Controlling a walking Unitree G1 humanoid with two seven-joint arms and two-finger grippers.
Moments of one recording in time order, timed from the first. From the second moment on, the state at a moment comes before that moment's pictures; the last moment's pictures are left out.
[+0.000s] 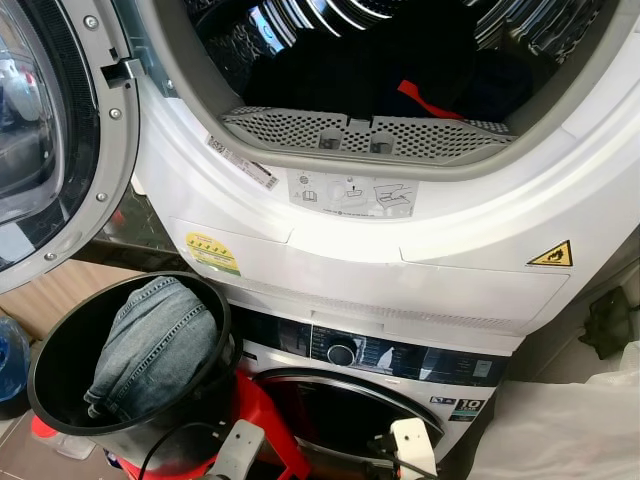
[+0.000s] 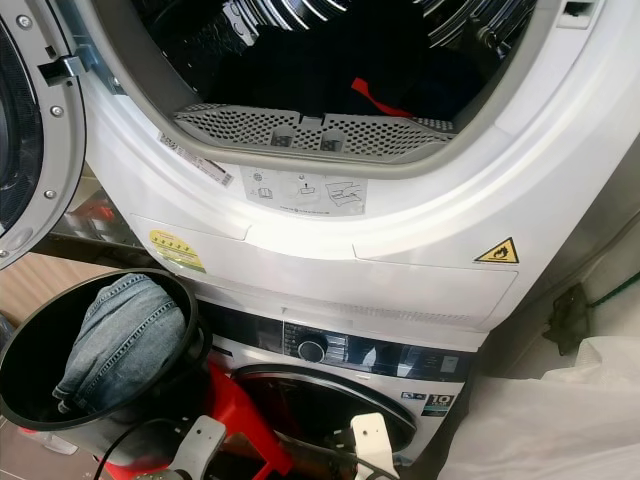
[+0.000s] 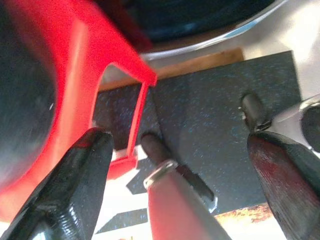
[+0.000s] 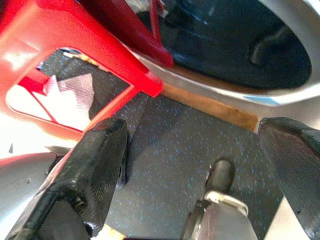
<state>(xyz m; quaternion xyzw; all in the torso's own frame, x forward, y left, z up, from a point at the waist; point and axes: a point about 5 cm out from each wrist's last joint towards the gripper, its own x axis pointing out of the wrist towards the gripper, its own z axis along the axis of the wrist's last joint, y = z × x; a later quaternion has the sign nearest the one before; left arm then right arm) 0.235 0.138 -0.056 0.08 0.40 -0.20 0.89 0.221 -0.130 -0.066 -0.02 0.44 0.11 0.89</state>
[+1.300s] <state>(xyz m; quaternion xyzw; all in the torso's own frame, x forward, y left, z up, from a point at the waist) 0.235 0.115 0.154 0.24 -0.10 -0.42 0.87 0.167 -0.166 -0.094 -0.05 0.49 0.03 0.87</state>
